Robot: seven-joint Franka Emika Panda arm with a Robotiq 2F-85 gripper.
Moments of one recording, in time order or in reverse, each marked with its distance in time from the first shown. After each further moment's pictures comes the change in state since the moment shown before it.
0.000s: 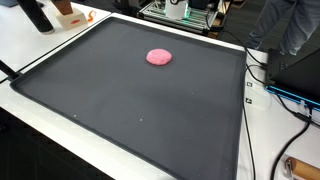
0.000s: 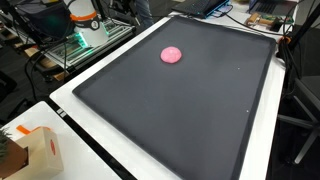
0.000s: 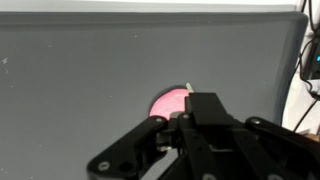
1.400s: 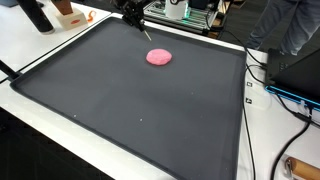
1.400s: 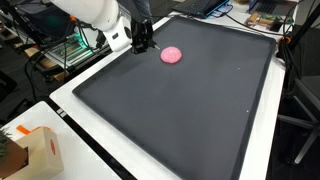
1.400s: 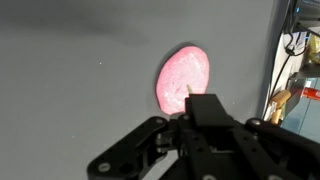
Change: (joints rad) arm -0.137 0.583 0.040 0.241 0.592 0.006 -0.568
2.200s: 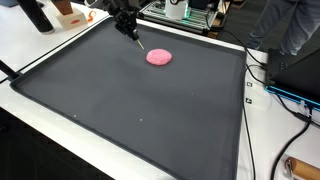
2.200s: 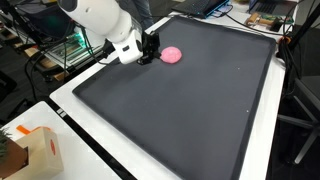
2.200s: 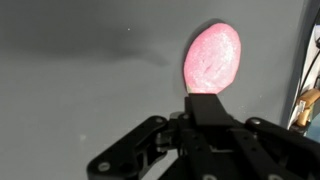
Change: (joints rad) arm -0.043 0.140 0.066 0.135 -0.048 0.044 0.043
